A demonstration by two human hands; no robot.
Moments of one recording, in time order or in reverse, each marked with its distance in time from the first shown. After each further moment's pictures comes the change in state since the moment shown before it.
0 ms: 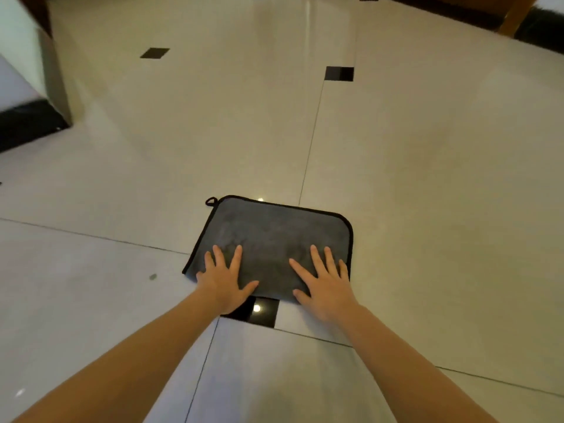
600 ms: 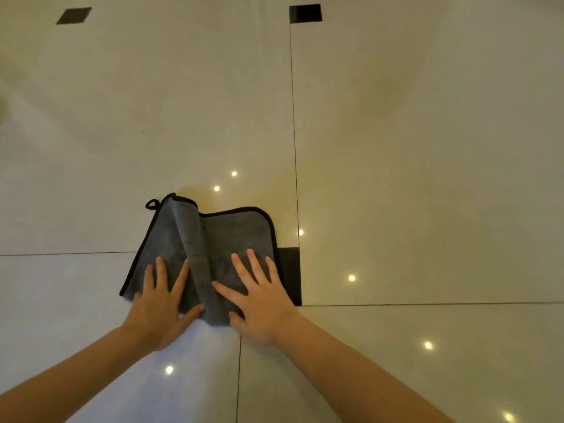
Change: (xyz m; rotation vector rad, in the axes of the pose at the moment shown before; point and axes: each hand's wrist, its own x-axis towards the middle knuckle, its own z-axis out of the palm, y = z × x) left_hand -0.020 -0.133 0.027 0.135 -0.008 0.138; right_hand 0.012 -0.143 0.036 0.112 0.060 -0.254
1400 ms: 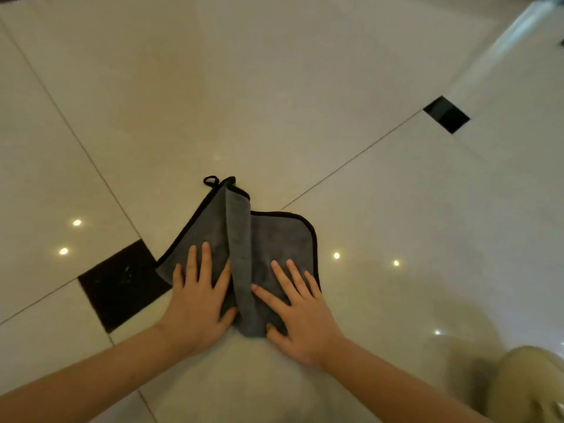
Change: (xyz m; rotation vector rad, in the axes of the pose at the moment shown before) left_hand -0.016 0.199 0.007 0.323 0.198 0.867; right_hand -0.226 0.000 0.071 0.086 0.315 0.834
